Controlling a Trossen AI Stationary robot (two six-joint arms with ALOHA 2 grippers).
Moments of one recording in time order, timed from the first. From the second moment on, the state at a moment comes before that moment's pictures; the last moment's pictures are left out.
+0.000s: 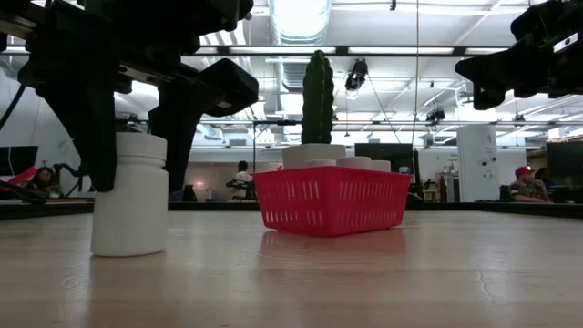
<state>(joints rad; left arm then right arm) -0.45 1.88 1.37 -0.77 0.04 0.11 -0.05 0.13 0.01 0.18 -0.06 0.02</state>
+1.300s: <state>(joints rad) -0.24 1.91 1.68 -1.00 0.02 0.43 -0.05 0.13 0.01 0.18 -0.06 0.02</state>
